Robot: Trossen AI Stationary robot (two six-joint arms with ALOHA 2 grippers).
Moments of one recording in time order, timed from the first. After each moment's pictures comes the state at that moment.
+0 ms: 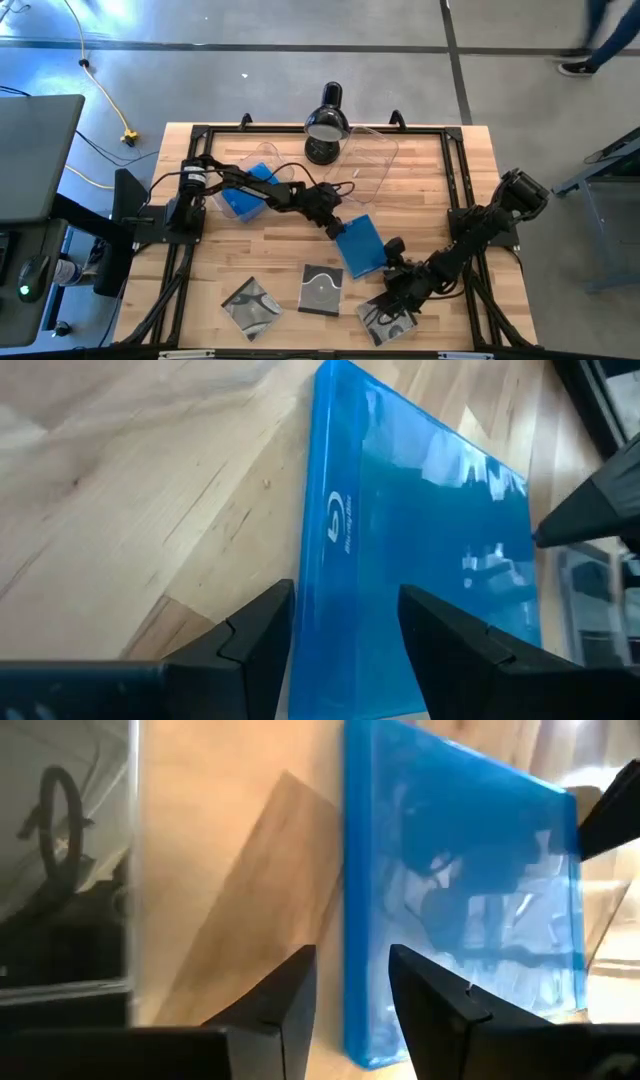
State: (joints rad) left arm 0.08 2.03 1.12 0.18 0.26 -0.70; right arm 0.74 1.64 0.71 -0.31 0.60 0.11
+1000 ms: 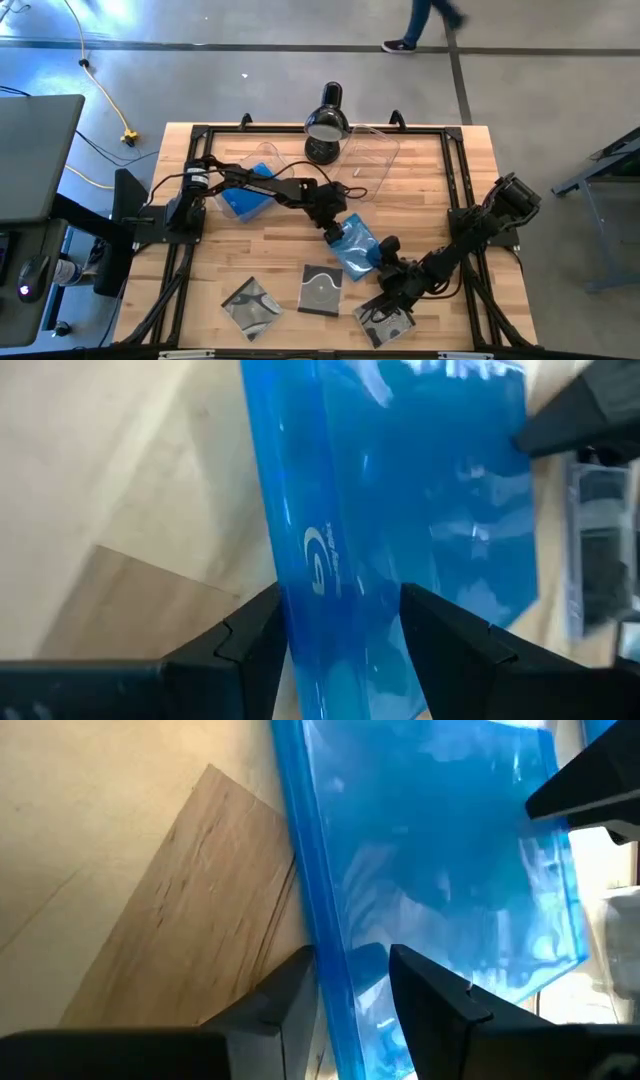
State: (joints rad) left arm 0.06 2.05 1.32 -0.18 0.41 -0.55; right arm 0.68 1.76 0.72 -0.21 0.72 0.02
